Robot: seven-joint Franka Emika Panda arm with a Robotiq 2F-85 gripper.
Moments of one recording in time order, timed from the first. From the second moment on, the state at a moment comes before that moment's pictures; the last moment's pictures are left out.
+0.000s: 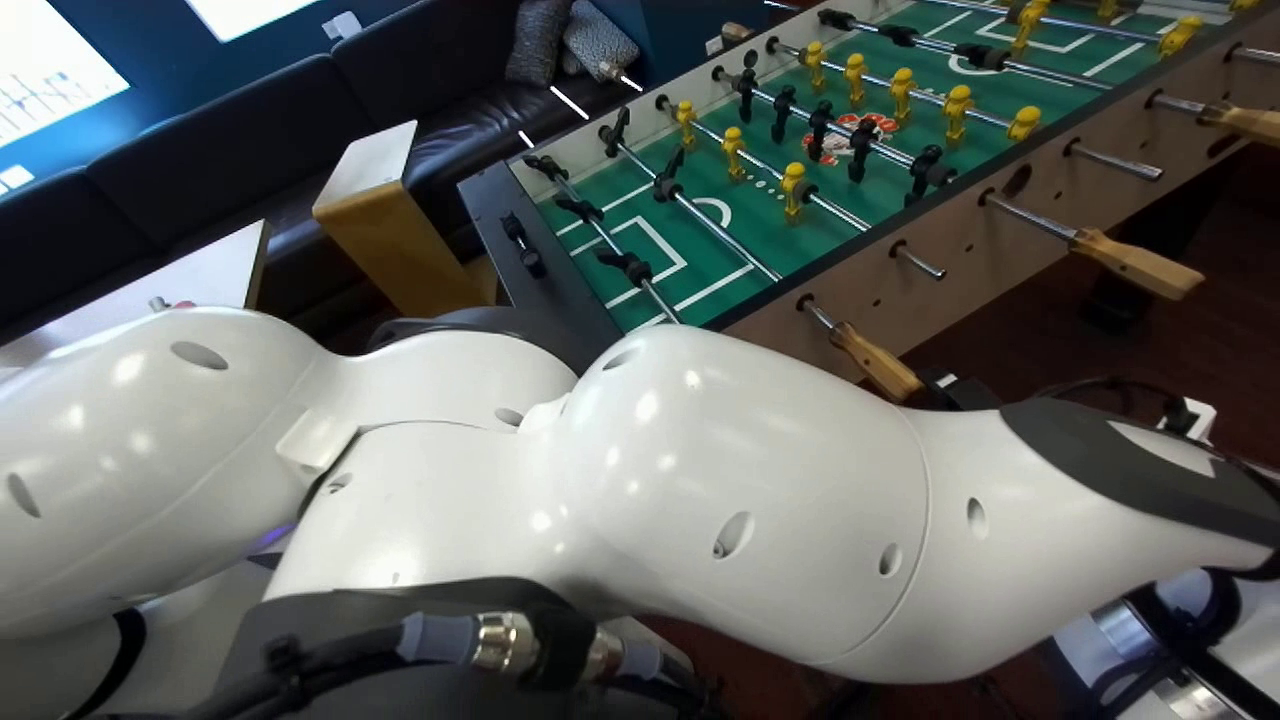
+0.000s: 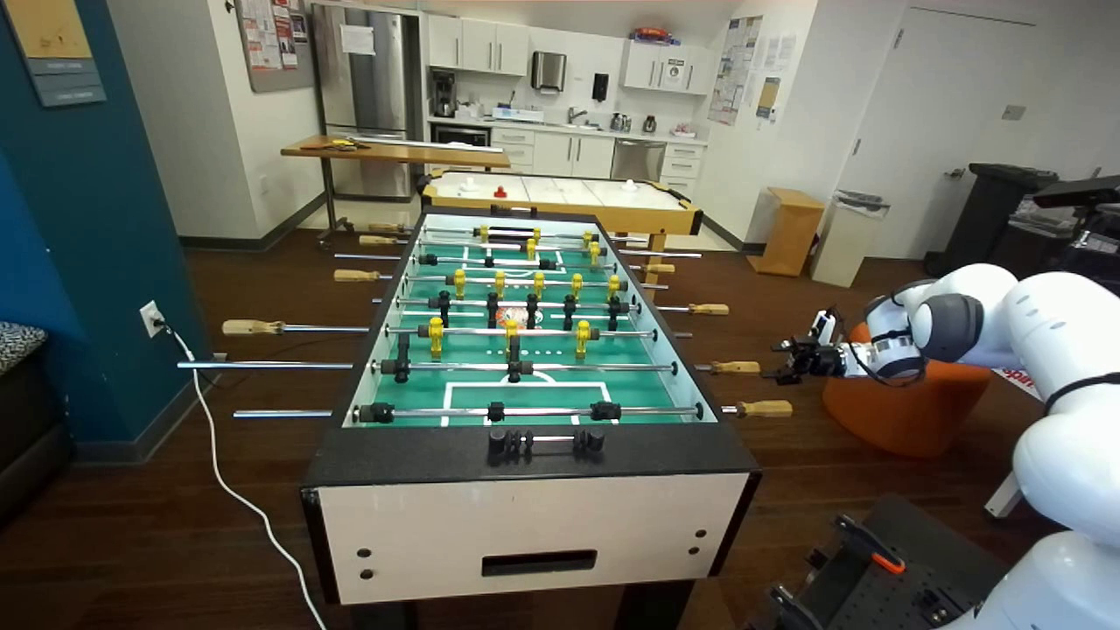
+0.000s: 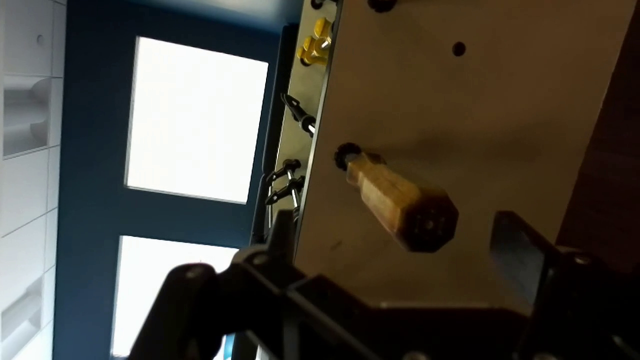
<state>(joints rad) -0.96 1.34 -0.21 -1.03 1.39 1.31 2.05</state>
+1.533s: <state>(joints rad) -0.96 1.44 -0.14 -0.92 1.41 1.28 2.25</state>
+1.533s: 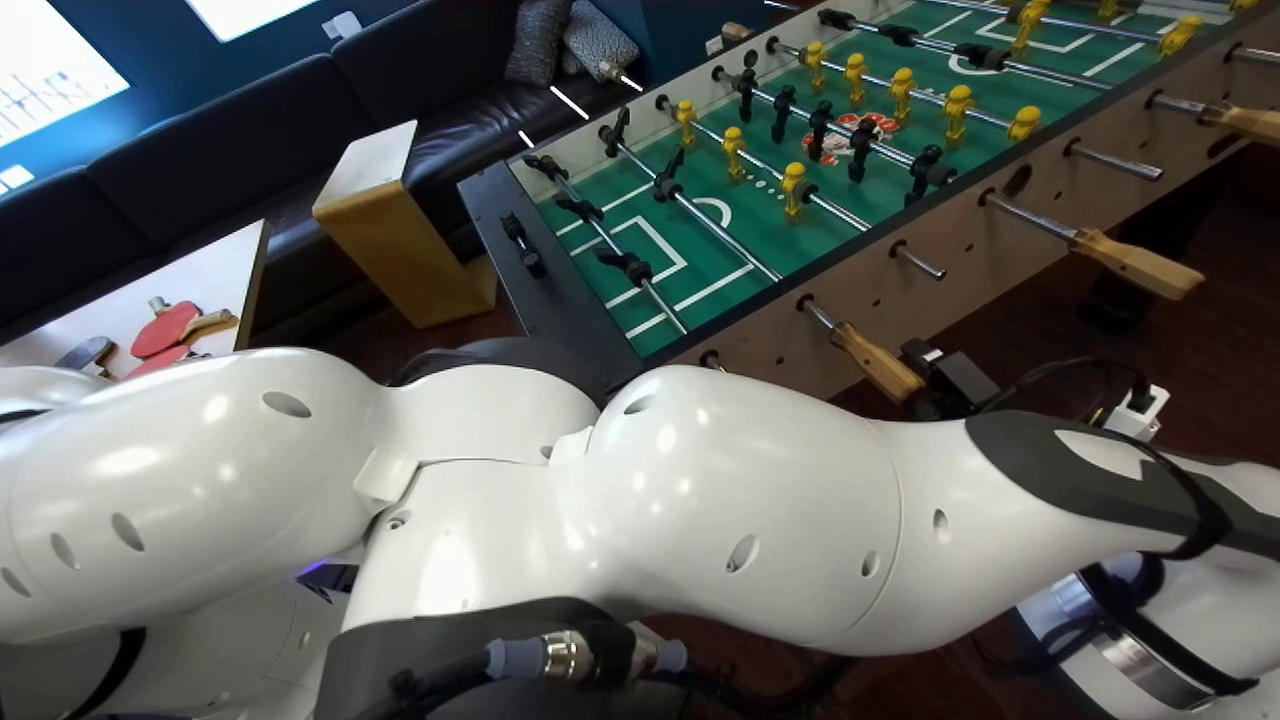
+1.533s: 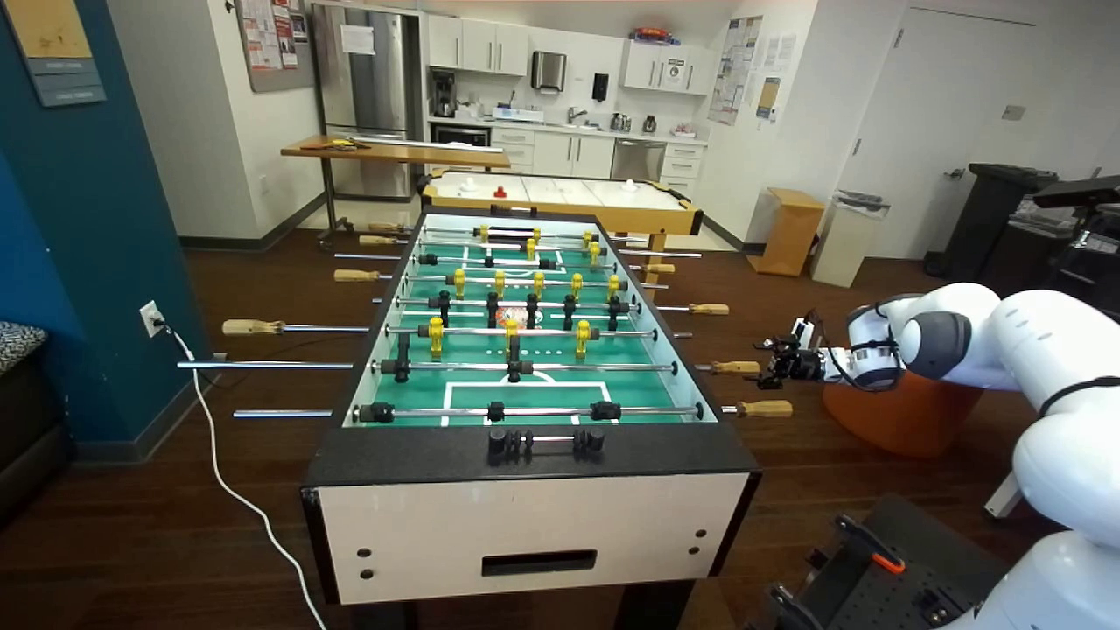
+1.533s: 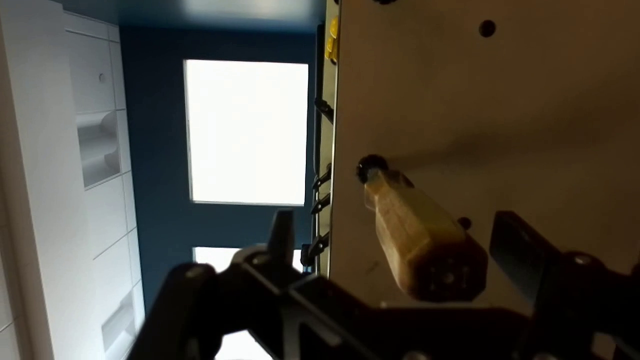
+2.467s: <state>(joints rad) -0.96 1.44 -0.14 -0.91 1.36 1.23 2.25</state>
